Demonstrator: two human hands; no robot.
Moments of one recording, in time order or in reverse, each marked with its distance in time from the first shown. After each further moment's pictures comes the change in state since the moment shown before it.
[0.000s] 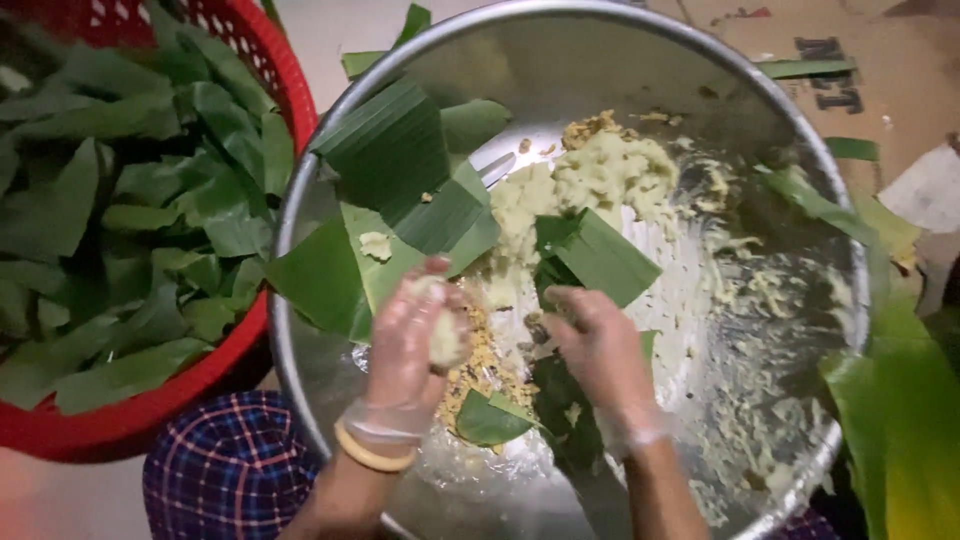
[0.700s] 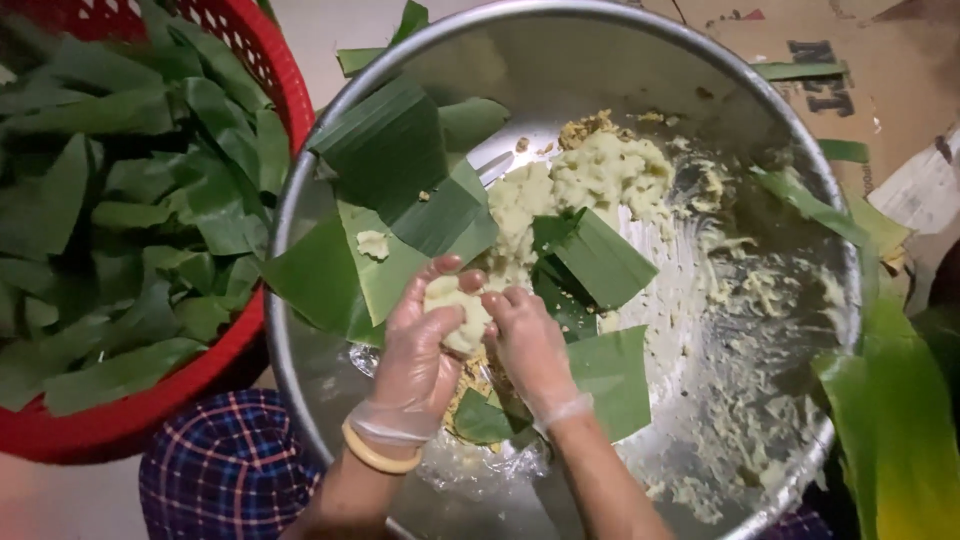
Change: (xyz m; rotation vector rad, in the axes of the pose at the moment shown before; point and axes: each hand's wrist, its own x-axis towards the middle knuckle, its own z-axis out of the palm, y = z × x) left_hand -0.010 0.016 0.025 -0.066 0.043 -0.152; right_hand 0.033 0.022 0.074 -0.526 -0.010 -0.444
